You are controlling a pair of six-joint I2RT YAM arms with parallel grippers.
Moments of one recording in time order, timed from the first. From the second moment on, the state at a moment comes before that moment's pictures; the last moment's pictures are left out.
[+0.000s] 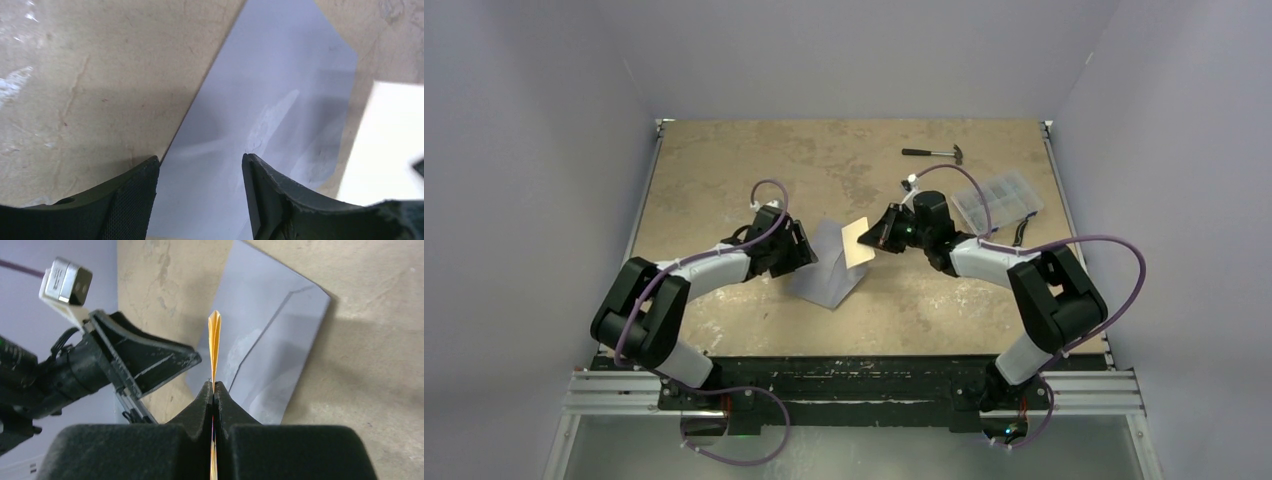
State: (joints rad) left arm -0.46 1.53 0.73 -0.10 0.01 -0.79; right arm 0.49 1.62 0.79 0.34 -0.40 0.86
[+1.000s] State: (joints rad) left arm -0.46 1.56 0.74 -0.11 0.16 -0.75; right arm 0.60 1.84 0.79 0.38 -0.30 0.96
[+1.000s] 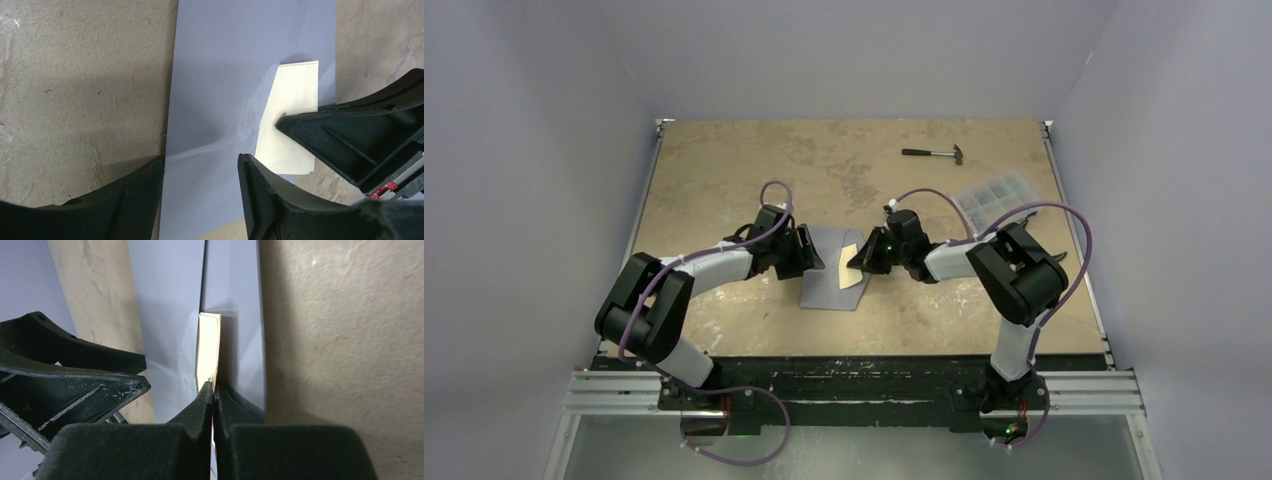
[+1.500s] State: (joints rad) left arm -0.46 1.57 0.74 -0.11 0.19 -0.76; right arm 0.62 1.82 0.80 0.36 -0.27 0.97
